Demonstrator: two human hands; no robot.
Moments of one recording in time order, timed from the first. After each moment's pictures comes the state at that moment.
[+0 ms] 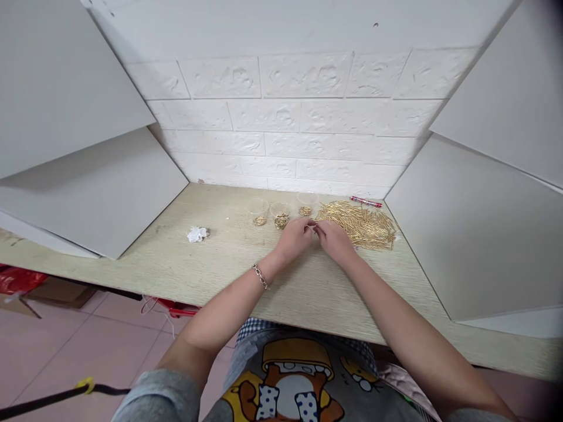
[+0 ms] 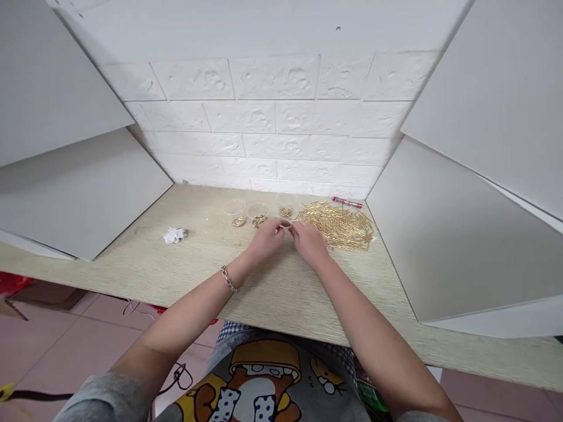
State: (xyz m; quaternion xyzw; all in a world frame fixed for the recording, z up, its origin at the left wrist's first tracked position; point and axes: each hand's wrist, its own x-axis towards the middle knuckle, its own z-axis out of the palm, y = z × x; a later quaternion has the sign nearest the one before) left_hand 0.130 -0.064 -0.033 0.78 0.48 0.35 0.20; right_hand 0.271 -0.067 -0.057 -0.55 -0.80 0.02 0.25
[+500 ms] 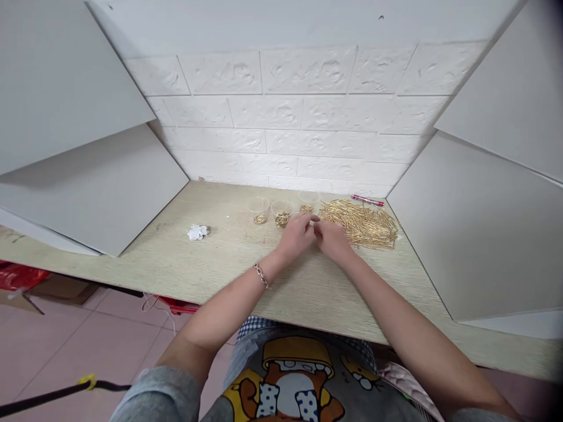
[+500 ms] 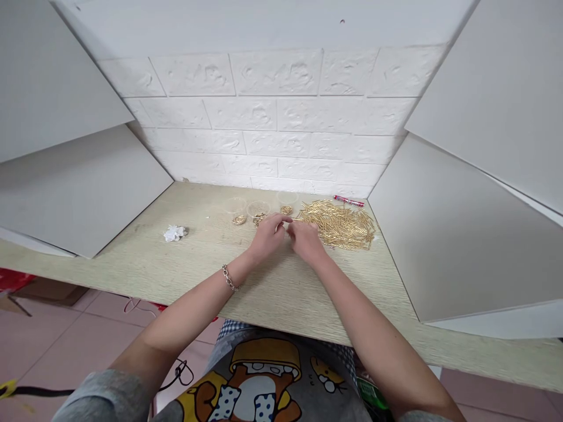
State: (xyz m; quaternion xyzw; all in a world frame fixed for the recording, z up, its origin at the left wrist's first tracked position) left_hand 0.132 -0.066 -0.032 0.78 0.43 0.42 0.17; right_hand 0.263 -0.068 -0.051 -0.56 -0.79 0.03 0.24
